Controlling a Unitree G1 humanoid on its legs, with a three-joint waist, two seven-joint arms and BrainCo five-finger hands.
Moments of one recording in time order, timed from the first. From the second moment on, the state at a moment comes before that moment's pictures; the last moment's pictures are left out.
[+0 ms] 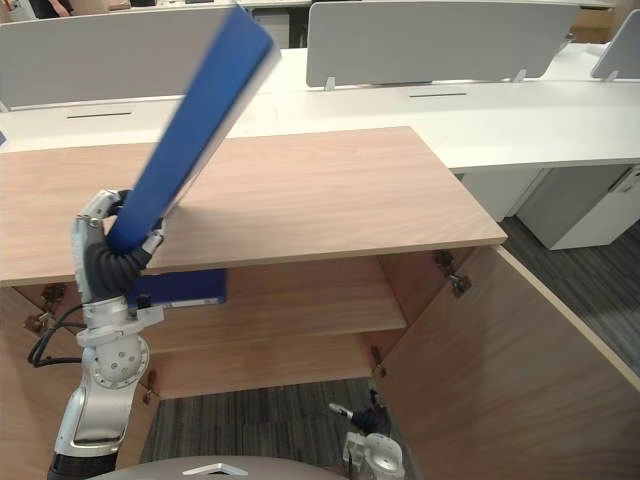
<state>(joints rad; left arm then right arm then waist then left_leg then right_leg) 0.11 0.07 -0.07 -0.47 0.67 -0.12 0.53 0.21 -0.01 -0.12 0.61 0.13 -0.09 -0.19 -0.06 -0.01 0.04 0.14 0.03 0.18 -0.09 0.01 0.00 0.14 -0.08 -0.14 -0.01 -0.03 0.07</state>
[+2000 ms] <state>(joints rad) 0.08 0.07 -0.20 -0.57 0.10 -0.34 0.31 -0.03 -0.14 -0.06 -0.29 0.36 -0.35 -0.04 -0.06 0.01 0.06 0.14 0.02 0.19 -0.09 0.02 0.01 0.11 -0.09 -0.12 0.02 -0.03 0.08</state>
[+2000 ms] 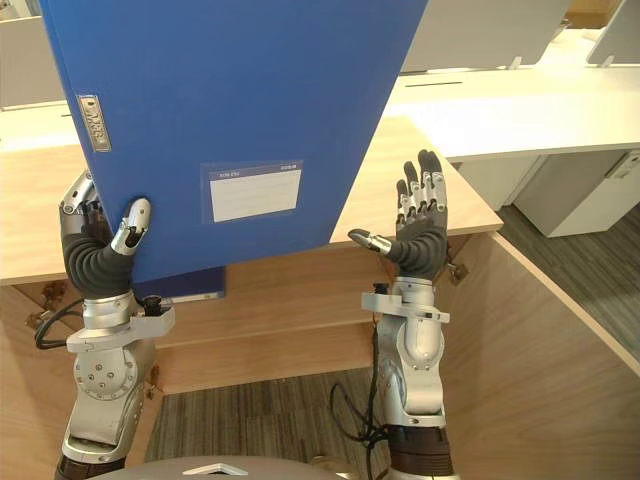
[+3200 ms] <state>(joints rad) 0.02 0.20 -0.24 -0.39 0.04 -0.38 0.16 -0.20 -0.41 0.08 -0.16 0.43 -0.26 0.20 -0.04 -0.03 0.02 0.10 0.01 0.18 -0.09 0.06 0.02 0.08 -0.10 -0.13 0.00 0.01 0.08</state>
